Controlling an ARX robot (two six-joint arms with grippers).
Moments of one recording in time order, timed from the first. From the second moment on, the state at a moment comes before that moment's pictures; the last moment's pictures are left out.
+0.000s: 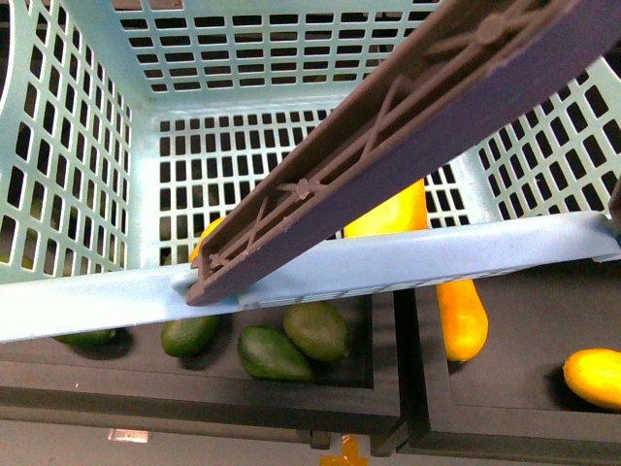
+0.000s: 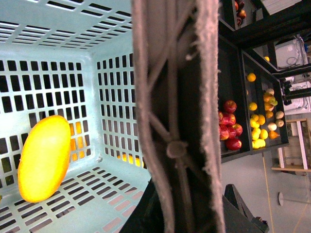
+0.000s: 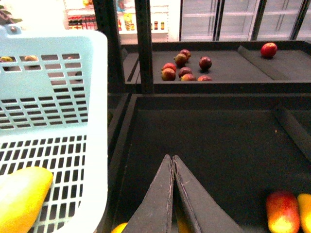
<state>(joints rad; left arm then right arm) -0.63 1.51 1.24 -0.23 0.23 -0.86 0.00 0.54 0.02 0.53 0.00 0.01</state>
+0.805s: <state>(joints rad) -0.63 1.51 1.24 -0.23 0.23 -0.86 0.00 0.22 0.02 0.22 0.00 0.01</state>
